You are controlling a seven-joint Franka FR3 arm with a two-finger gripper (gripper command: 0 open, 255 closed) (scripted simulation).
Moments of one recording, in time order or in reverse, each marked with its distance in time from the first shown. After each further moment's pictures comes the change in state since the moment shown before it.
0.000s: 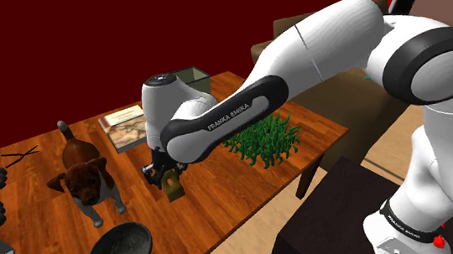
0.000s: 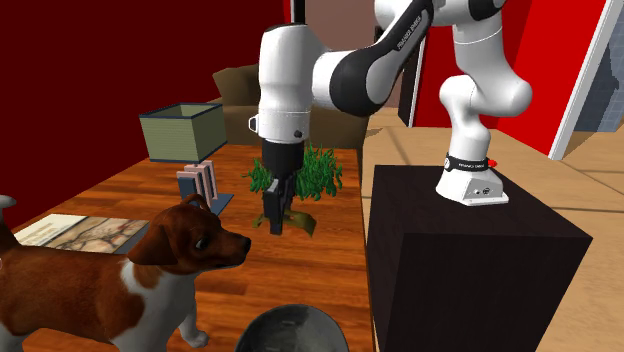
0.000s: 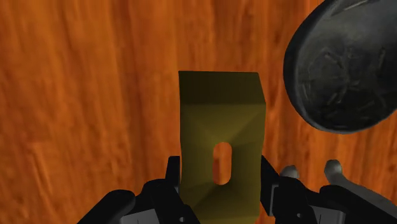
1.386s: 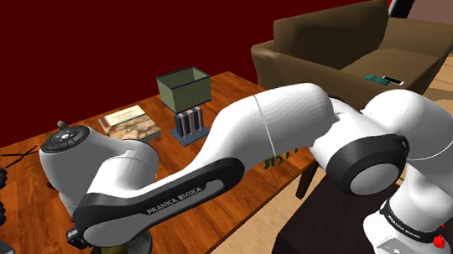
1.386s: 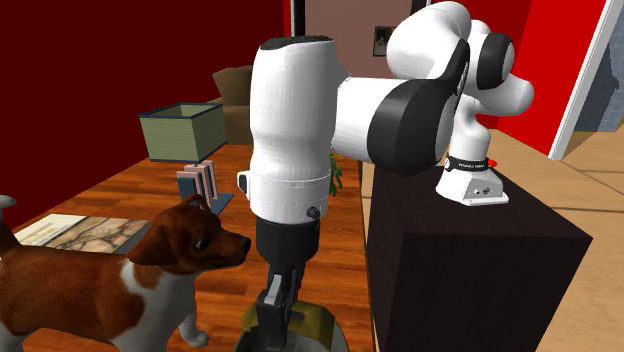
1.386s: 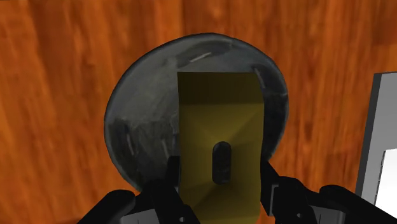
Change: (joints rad) arm 0.236 0.487 0.007 0.774 -0.062 -0.282 0.249
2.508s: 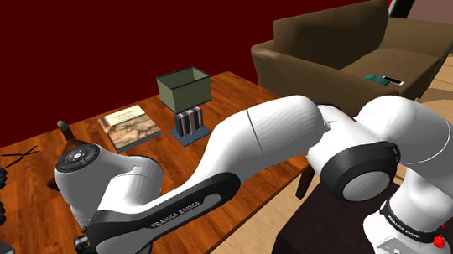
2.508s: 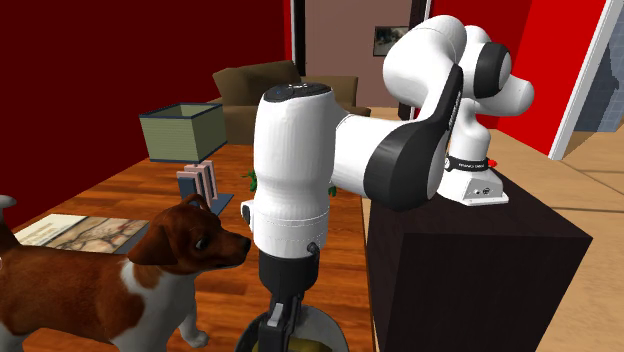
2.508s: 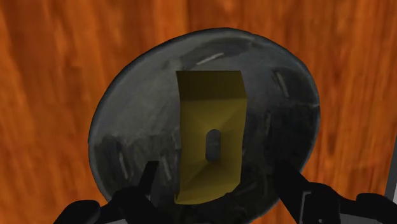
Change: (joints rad) arm 0.000 0.052 -0.002 -0.020 -0.002 0.073 0.000
